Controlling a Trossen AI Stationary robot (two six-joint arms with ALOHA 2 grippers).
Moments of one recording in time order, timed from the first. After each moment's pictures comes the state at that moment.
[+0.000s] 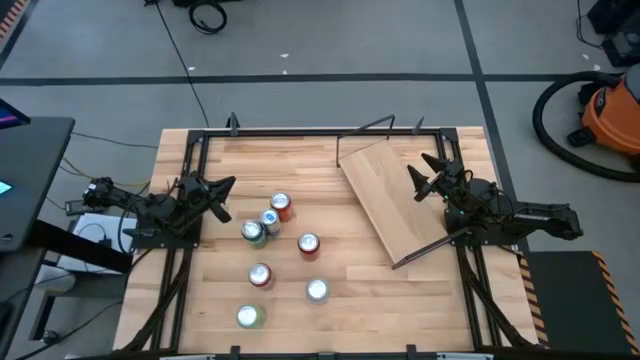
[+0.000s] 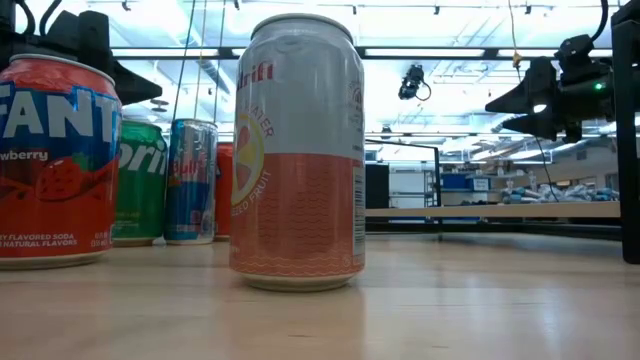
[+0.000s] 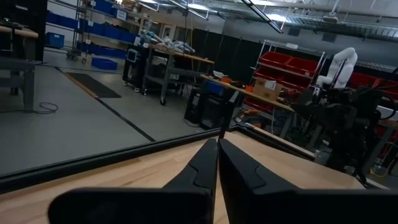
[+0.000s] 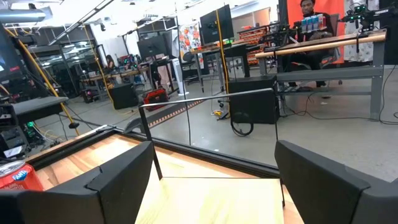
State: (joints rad) left arm -0.36 0.01 0.01 0.19 -1.04 -0.14; right arm -0.15 0.01 0.01 0.08 0.69 0.16
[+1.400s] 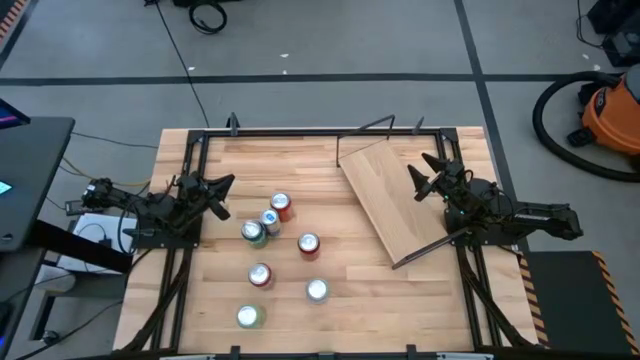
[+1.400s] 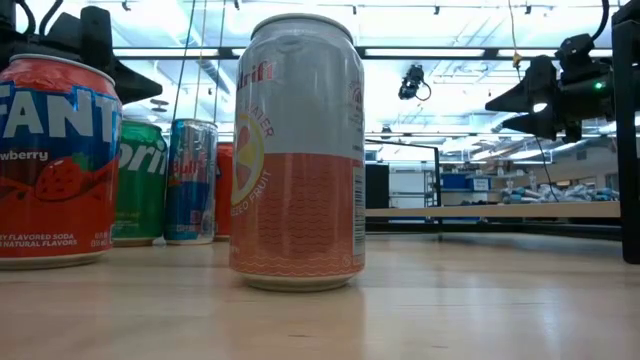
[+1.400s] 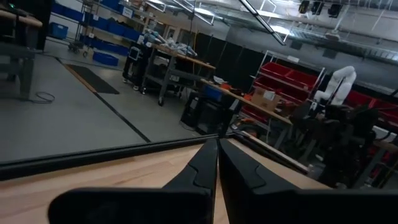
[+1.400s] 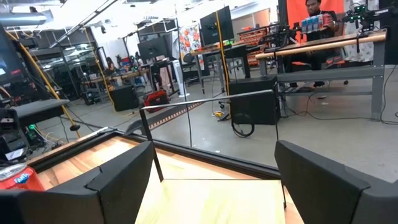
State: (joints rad) left arm -0.34 0.01 0.01 0.21 -1.04 -0.22; right arm -0.15 0.01 0.01 0.09 0.69 0.16
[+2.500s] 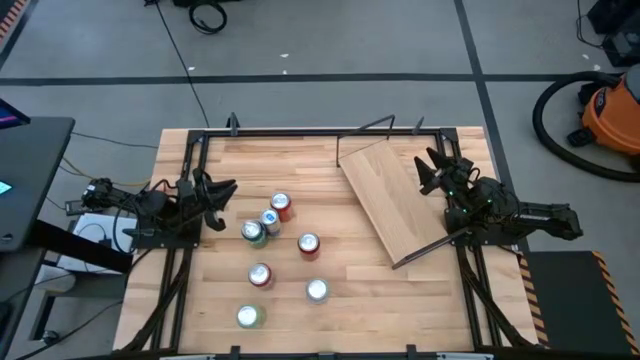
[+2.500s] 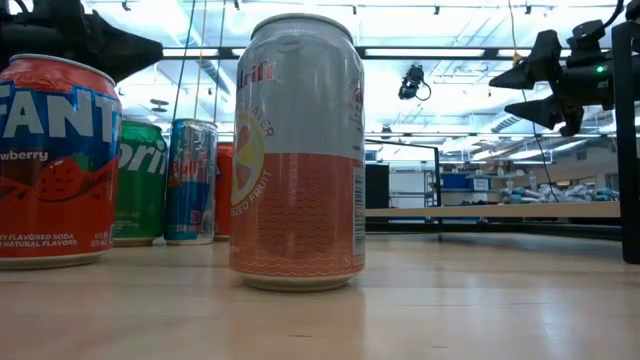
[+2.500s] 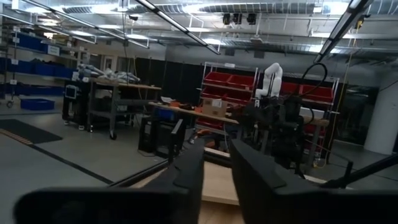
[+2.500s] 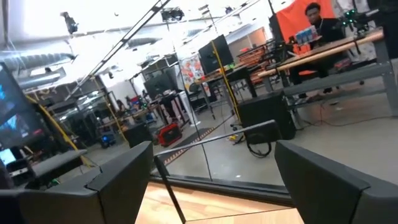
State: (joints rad) left arm -0.34 0.01 0.01 0.38 -0.76 0.07; right arm -0.15 0.01 0.01 0.26 0.71 0.23
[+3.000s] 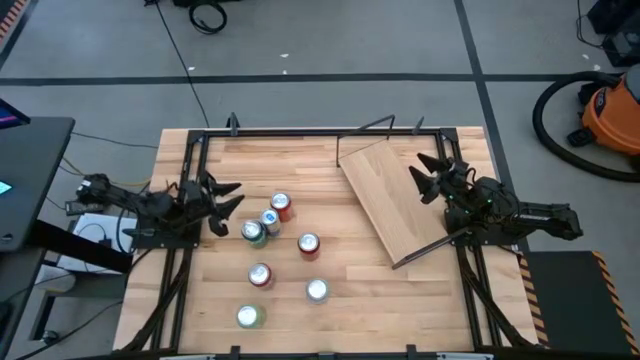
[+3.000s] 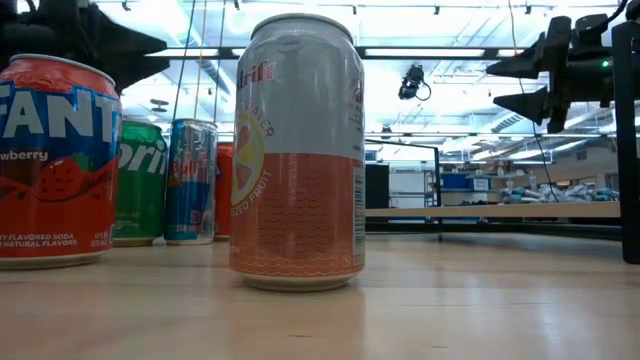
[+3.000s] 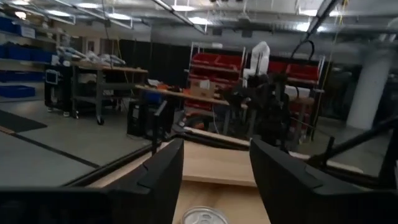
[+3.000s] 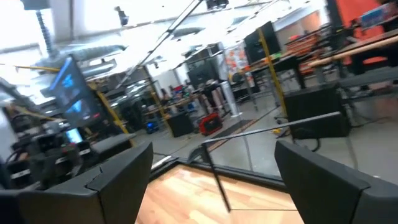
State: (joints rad) left arm -0.35 0.14 0.05 0.34 -0.71 0.00; right arm -0.15 0.01 0.01 0.26 0.49 0.26
